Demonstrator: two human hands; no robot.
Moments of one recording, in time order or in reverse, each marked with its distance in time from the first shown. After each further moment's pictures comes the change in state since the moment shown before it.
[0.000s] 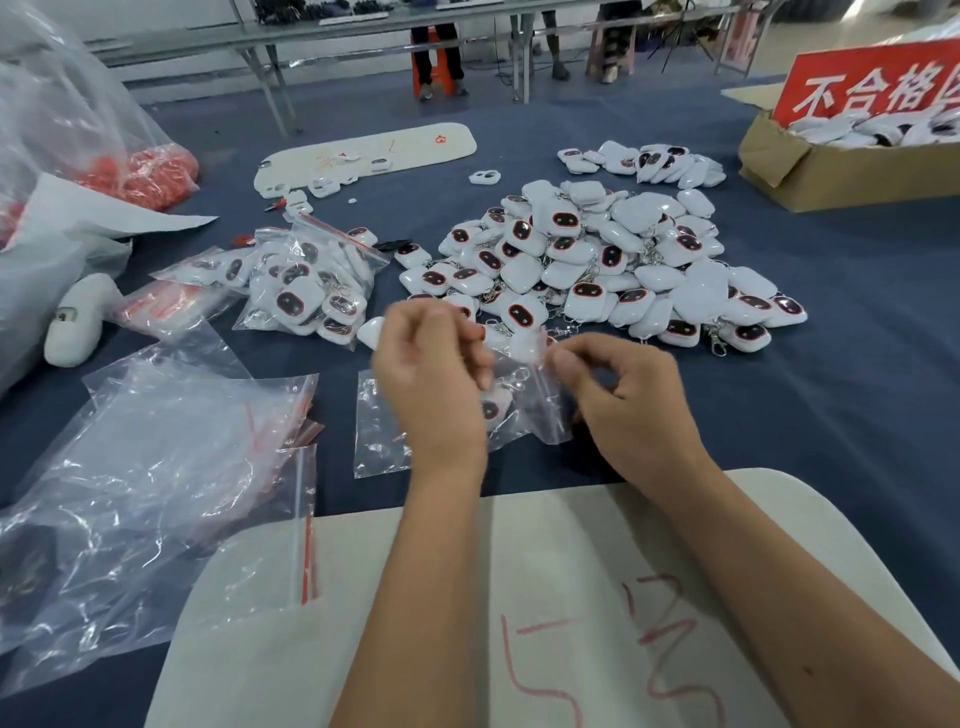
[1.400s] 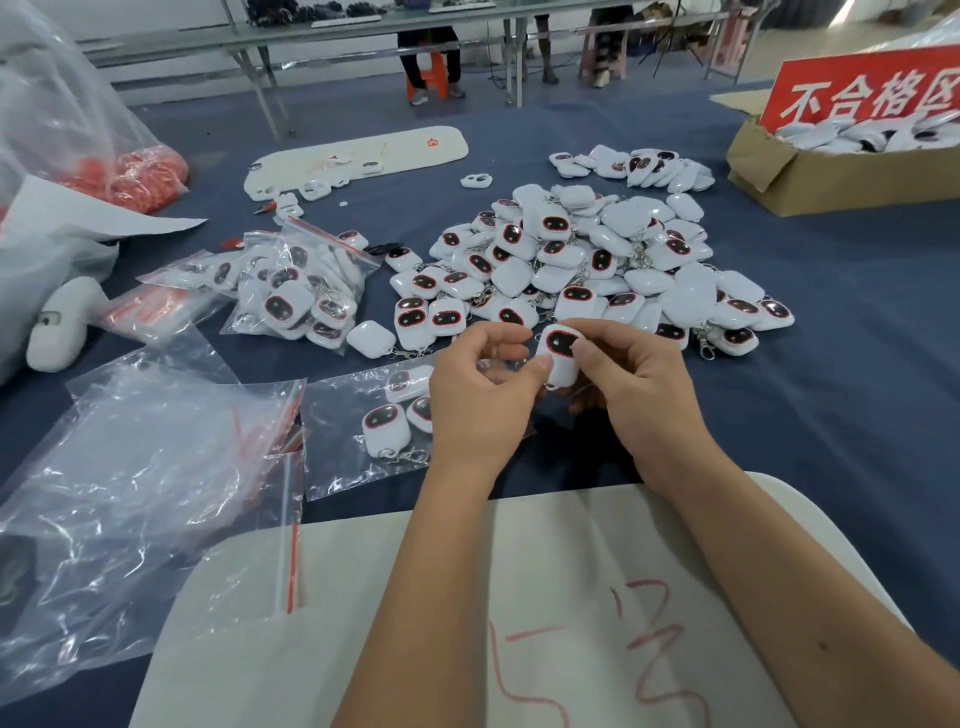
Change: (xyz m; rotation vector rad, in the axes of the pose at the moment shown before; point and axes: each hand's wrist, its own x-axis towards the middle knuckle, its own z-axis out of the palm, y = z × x) left_hand -0.004 -0.030 0.000 0.551 -0.325 -0.080; right_hand 0.011 0.005 -0.007 0.430 0.022 0.250
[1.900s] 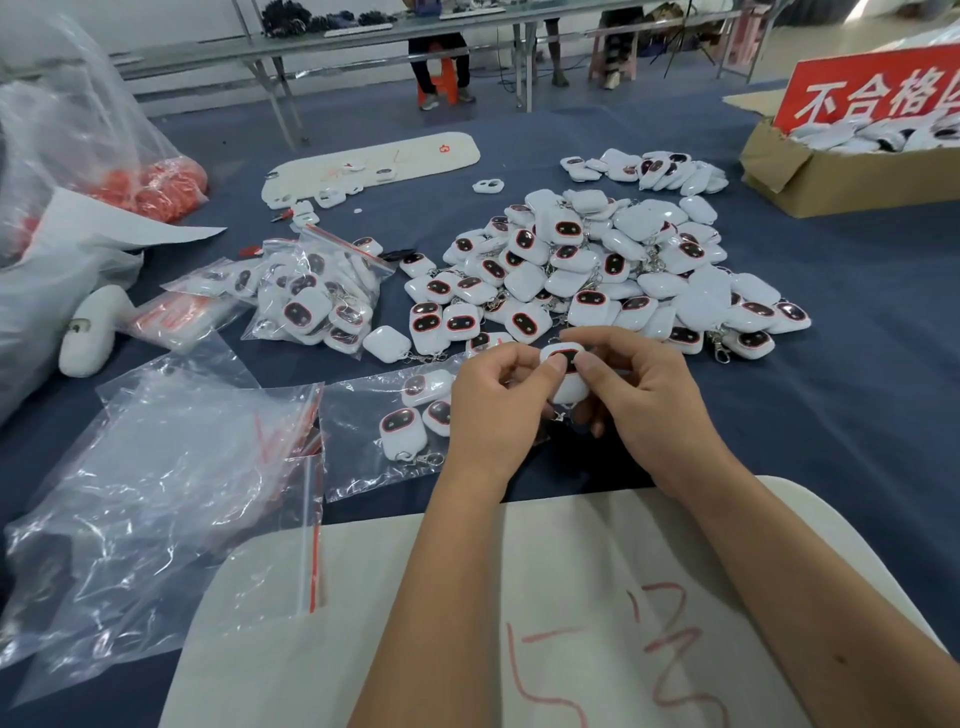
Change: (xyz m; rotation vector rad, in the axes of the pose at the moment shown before) left_hand -0.001 0.000 -0.002 -0.081 -0.149 -0.097; right_hand -0.002 0.001 -0.001 -0.133 -0.087 -0.058
